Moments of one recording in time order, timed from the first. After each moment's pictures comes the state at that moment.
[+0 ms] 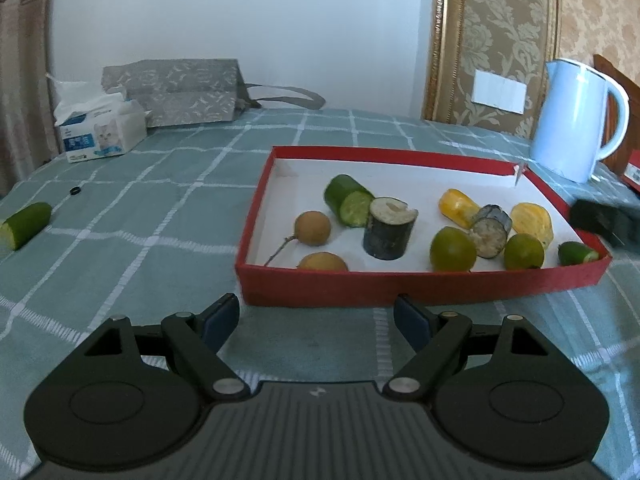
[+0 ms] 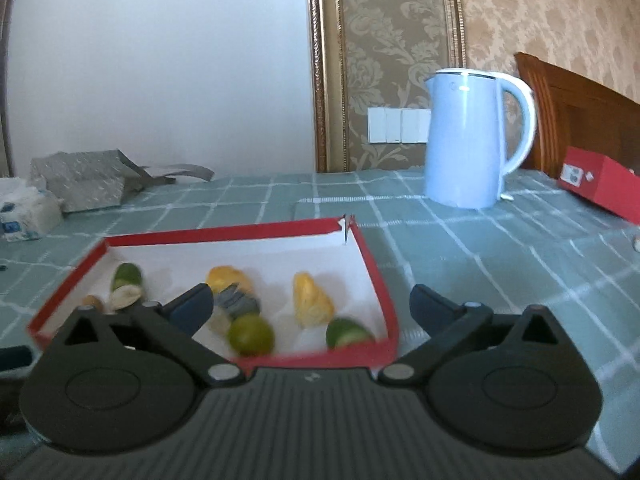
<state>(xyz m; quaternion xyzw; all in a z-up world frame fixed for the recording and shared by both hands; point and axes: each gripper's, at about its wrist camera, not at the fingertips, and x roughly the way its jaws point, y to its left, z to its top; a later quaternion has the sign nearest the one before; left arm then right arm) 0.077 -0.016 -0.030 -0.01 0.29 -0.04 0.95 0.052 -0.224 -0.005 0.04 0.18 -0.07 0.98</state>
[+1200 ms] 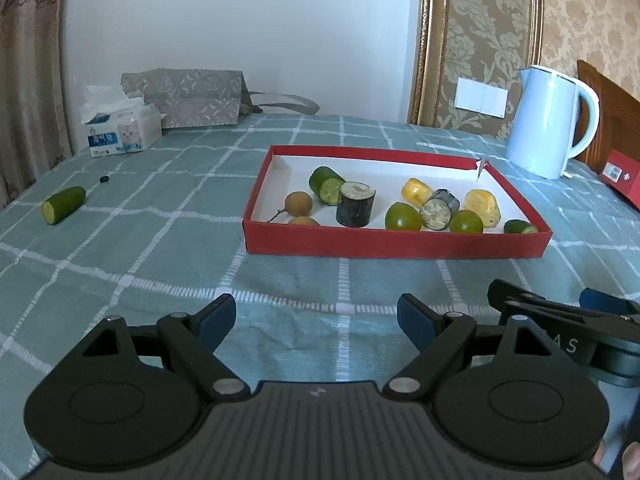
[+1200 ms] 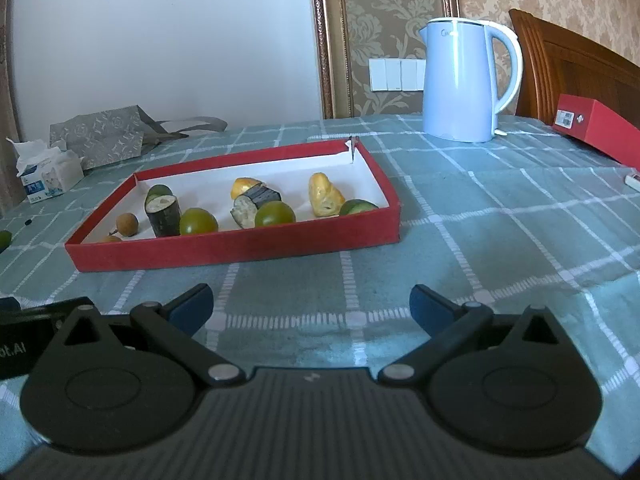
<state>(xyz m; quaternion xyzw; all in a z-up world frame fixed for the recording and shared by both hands) 0.000 -0.029 -0.010 -0.01 0.29 -0.04 0.96 -0.002 -0.208 -0.041 0.06 0.23 -0.06 0.97</state>
